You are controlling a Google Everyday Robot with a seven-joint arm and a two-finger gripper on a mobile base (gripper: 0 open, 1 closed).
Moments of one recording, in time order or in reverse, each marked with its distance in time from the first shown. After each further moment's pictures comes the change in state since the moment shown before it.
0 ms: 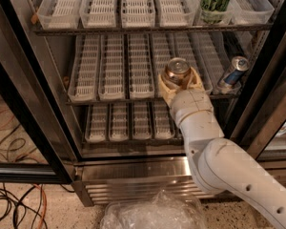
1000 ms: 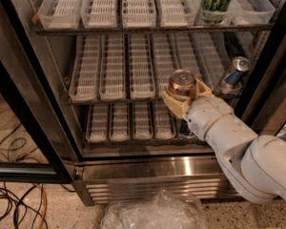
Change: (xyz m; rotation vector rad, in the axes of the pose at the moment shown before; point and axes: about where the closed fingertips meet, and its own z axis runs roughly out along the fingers) arm 0.005 0.005 -0.042 -0.273 0.128 0.009
